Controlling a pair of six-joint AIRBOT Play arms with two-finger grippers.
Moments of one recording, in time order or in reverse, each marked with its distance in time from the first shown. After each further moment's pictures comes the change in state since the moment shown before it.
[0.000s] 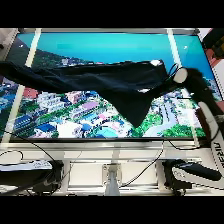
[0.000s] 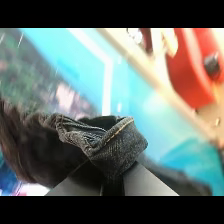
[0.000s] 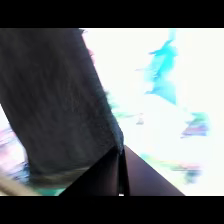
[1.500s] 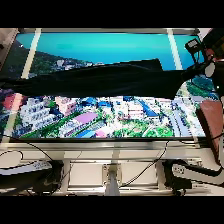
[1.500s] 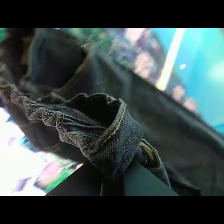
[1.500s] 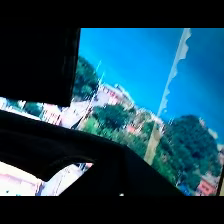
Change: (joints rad) left arm 0.023 0.076 0.003 0.473 -0.033 -0.386; right arm -0.279 -0.059 0.101 -0.309 -0.398 -0.195
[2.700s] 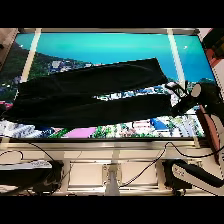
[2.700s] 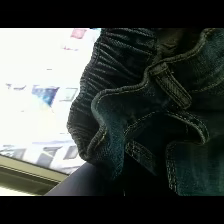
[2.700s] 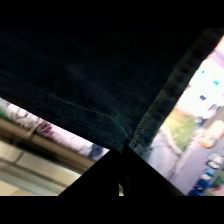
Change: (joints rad) left arm 0.053 -0.116 -0.016 0.685 -0.194 -0.039; right arm 0.060 0.172 -0.445 0.141 0.509 -0.116
